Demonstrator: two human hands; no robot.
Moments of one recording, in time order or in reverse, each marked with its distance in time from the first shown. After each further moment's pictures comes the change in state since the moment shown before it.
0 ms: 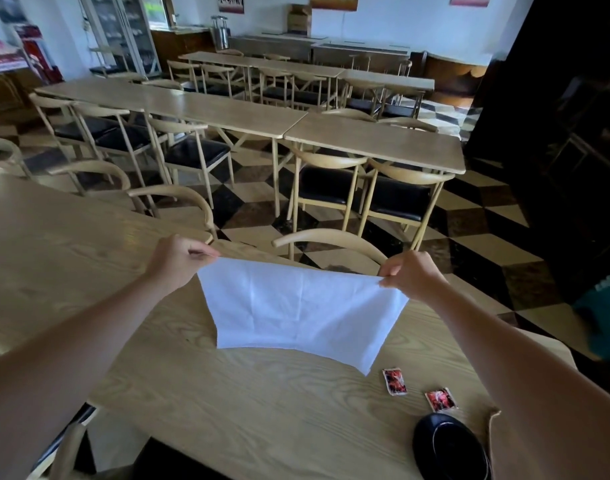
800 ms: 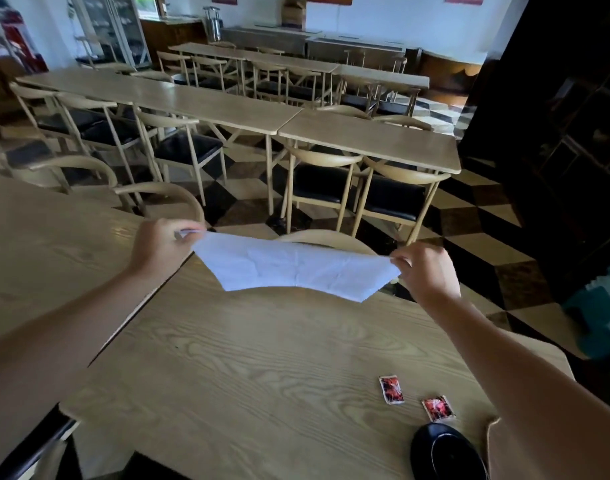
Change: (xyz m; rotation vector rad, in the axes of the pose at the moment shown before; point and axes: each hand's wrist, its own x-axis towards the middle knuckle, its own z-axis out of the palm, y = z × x) left_hand 0.034 0.001 -0.002 0.006 0.262 0.109; right_hand 0.008 0.006 -0.004 -0.113 0.421 -0.173
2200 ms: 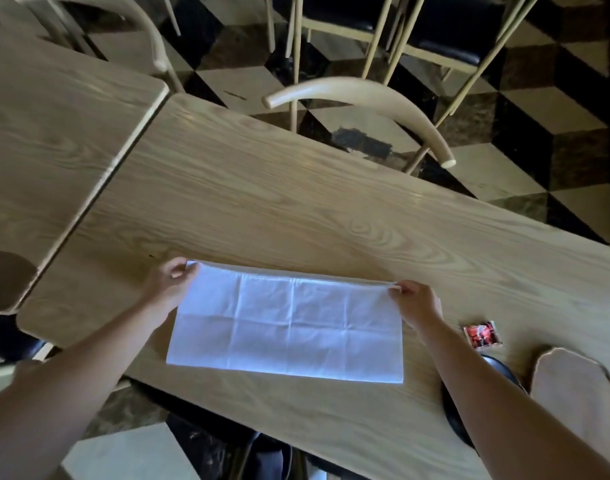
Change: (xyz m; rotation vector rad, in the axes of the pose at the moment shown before) left_hand -0.166 -0.194 0.193 -0.170 -0.370 -0.876; right_hand -0.131 0.089 0.258 0.187 -0.613 0.886
